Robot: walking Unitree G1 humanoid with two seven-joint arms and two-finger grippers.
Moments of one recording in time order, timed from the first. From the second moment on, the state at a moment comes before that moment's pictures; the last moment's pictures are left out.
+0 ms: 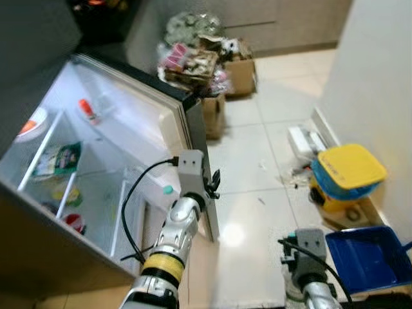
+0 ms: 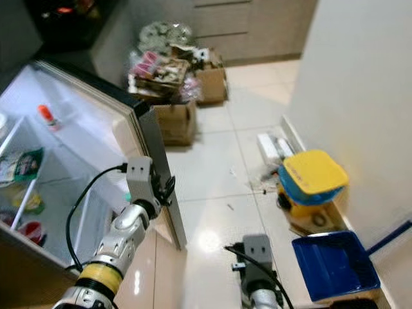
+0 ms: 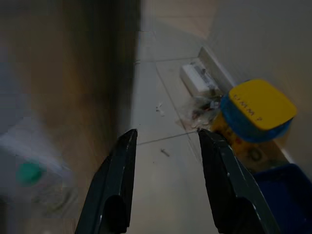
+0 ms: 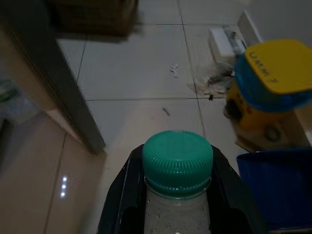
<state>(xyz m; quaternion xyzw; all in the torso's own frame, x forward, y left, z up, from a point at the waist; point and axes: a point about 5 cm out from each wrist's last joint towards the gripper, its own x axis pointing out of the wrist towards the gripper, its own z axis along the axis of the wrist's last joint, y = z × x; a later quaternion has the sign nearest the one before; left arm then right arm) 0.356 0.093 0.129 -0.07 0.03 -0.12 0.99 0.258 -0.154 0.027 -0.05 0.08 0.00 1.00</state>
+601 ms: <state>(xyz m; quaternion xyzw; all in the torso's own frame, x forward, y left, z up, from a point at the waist) 0.315 0.160 0.078 0.00 0.09 -0.03 1.00 0.259 -0.152 0.027 -0.05 0.08 0.00 1.00</state>
